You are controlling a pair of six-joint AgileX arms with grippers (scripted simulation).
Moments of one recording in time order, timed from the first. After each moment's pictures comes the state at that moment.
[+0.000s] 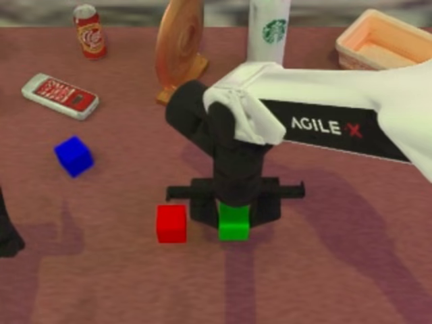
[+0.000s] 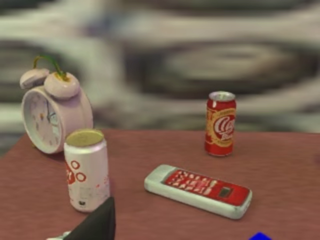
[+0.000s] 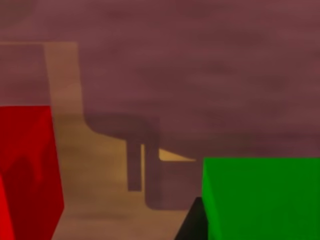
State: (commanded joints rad) left arm 0.02 0.00 0.00 0.00 0.00 0.00; right arm 0.79 2.25 1.70 -1.01 0.01 0.80
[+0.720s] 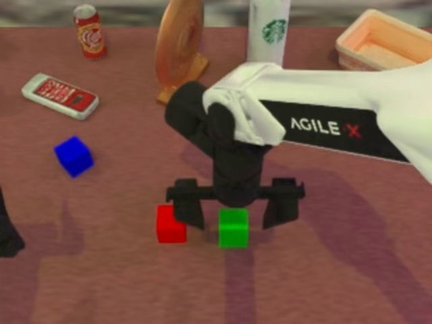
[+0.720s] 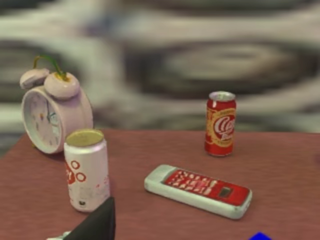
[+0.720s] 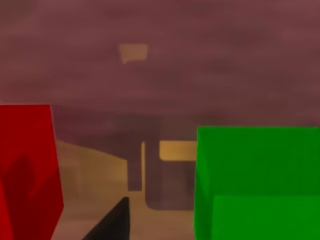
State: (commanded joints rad) left arm 0.02 0.00 0.00 0.00 0.00 0.00; right arm 0.79 2.25 1.70 -1.01 0.01 0.80
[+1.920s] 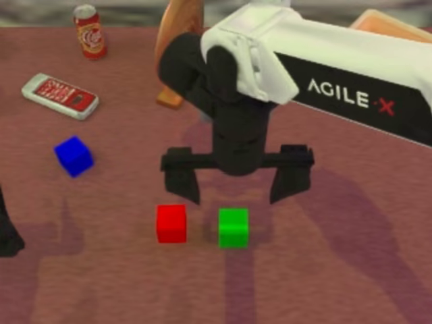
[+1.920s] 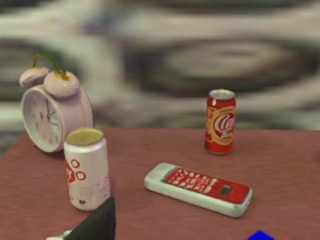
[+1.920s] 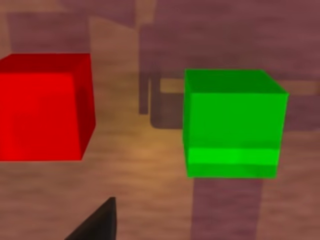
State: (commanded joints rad) left arm 0.02 0.01 0.01 -0.01 0.00 0.00; right arm 0.79 2.19 1.88 -1.25 0.01 0.79
